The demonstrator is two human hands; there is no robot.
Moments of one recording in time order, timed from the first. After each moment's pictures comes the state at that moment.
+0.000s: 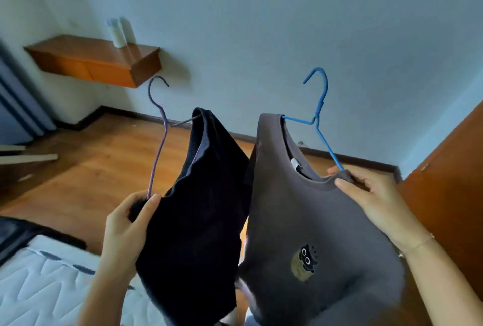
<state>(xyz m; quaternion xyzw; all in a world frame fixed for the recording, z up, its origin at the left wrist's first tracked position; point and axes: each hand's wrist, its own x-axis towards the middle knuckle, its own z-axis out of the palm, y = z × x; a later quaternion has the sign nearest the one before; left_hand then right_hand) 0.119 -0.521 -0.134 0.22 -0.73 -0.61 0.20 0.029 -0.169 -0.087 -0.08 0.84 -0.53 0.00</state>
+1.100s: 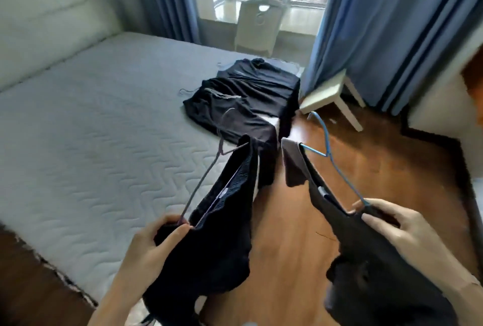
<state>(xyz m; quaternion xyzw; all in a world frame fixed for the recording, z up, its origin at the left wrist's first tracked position) -0.023 -0.541 -0.125 0.73 -0.44 -0.30 0.44 -0.382 -0.686 -0.107 -0.73 0.51 -0.23 0.40</state>
